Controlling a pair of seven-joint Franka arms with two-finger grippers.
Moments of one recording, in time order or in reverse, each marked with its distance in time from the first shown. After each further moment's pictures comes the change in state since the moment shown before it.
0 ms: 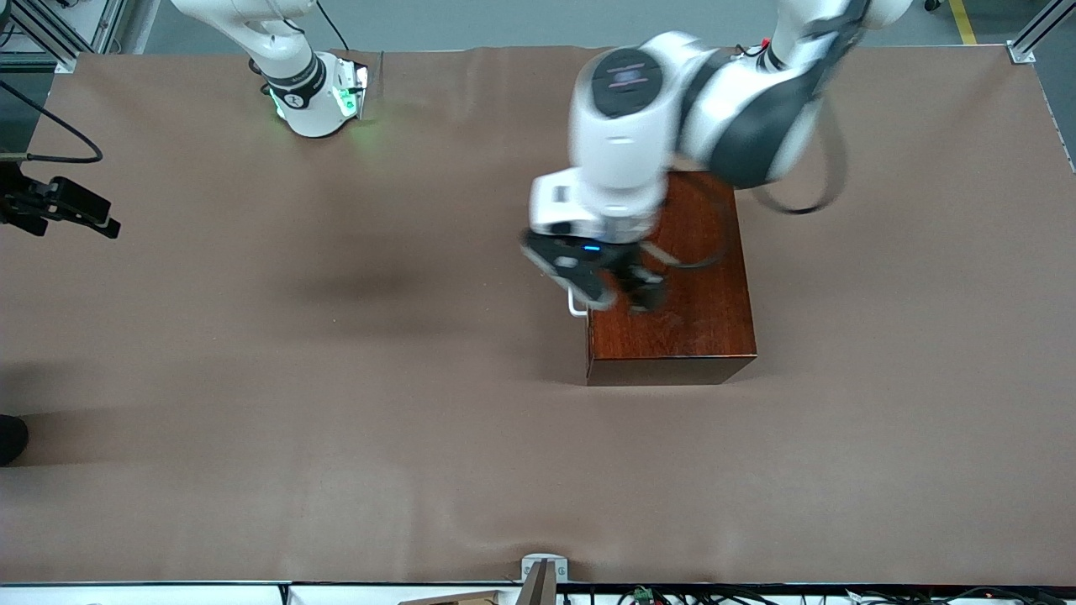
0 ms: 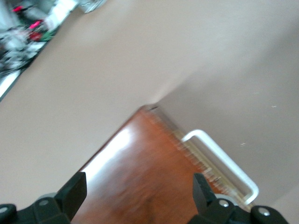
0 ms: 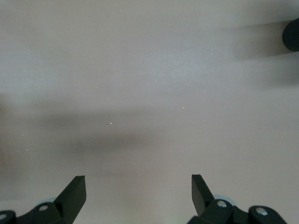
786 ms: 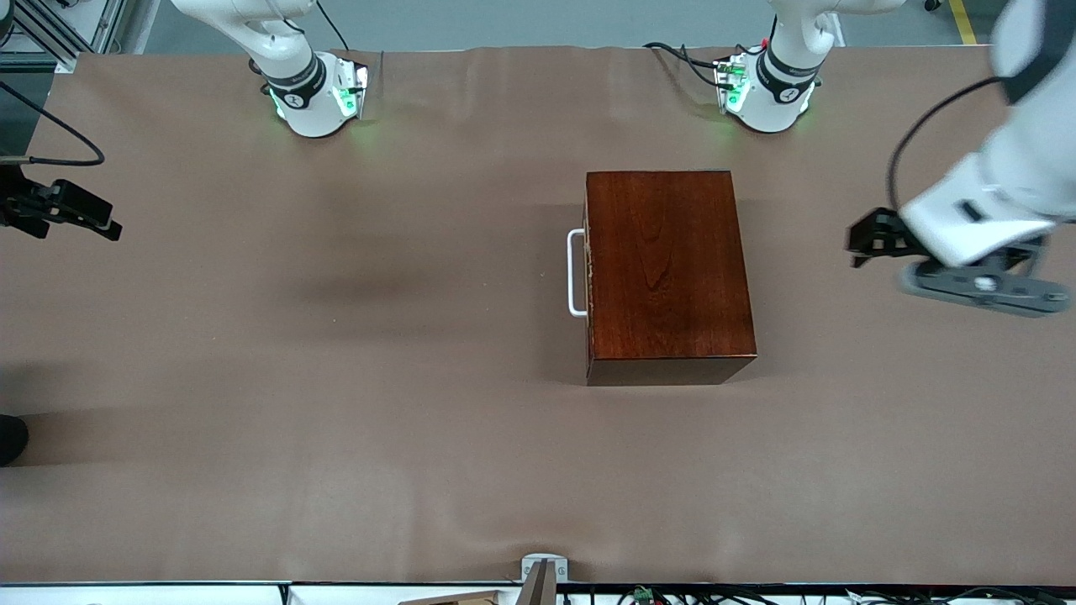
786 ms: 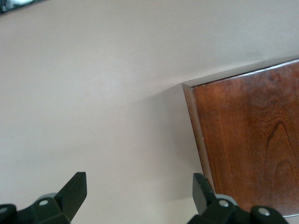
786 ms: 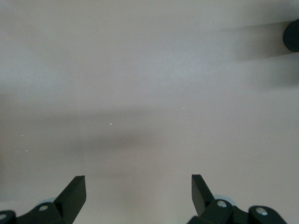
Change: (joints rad) left arm 0.470 -0.190 0.000 -0.021 -0.106 -0.298 -0.022; right arm 0.000 0.003 0.000 -0.004 0.000 0.006 0.000
